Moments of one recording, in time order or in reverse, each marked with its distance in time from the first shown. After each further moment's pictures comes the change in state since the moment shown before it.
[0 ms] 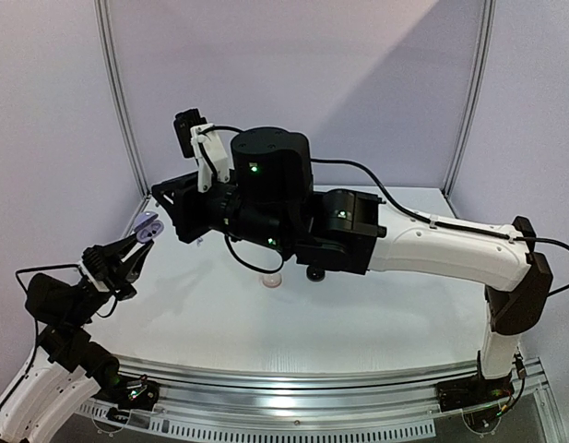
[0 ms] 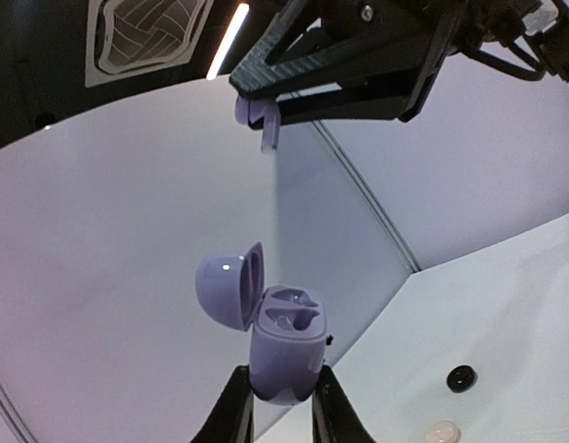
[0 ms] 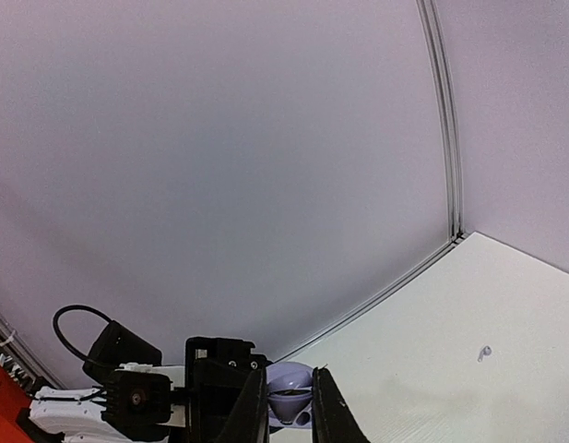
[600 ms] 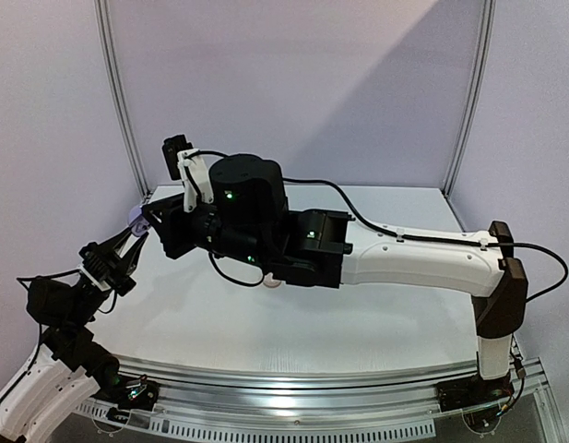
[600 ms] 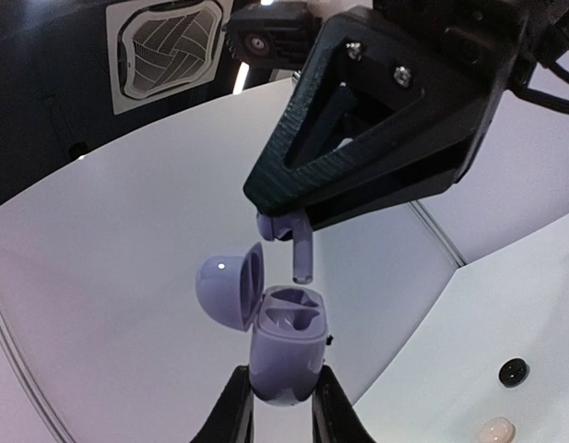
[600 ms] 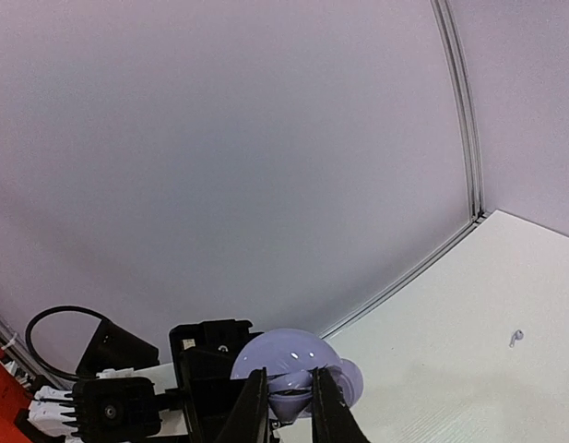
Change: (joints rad) left arm -0.007 0.041 -0.029 0.161 -0.070 0.151; right arm 0.000 0.092 0.000 0.079 -0.032 0.074
